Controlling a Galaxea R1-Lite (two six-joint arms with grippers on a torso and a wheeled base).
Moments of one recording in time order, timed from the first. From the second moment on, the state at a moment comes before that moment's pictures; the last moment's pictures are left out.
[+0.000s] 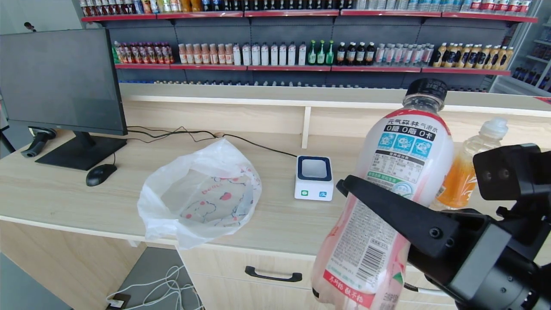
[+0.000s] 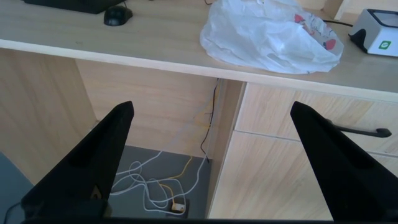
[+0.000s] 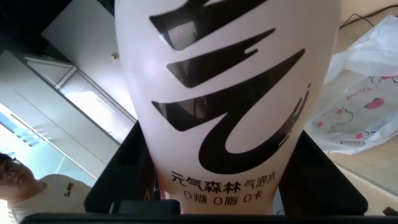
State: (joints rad) left arm 0.00 0.00 0.00 0.00 0.00 0.01; right arm 0.94 1.53 -0.34 -1.57 0.05 0.76
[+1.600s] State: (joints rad) left arm 0.00 0.00 0.00 0.00 0.00 -0.01; right arm 0.48 1.63 -0.43 -1.57 0.05 -0.13
